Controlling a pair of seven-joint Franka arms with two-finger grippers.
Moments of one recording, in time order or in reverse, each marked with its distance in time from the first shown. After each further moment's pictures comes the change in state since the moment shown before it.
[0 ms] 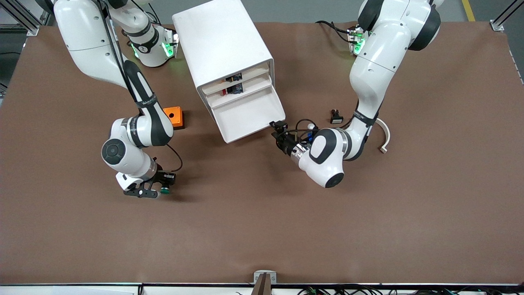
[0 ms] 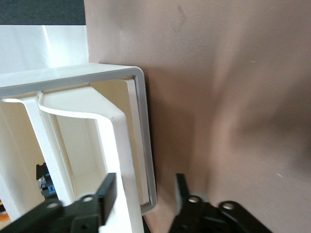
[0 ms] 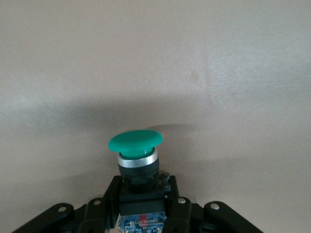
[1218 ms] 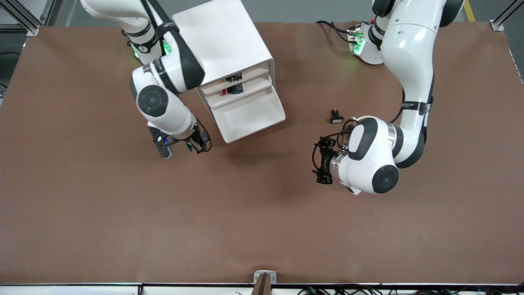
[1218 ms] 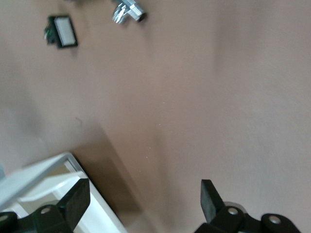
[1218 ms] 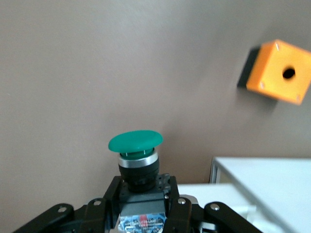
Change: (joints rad) left arm 0.000 -0.198 0.175 0.117 0.414 0.003 0.485; right arm 0.316 -0.280 0.013 0.041 -0.036 -0.443 1.388
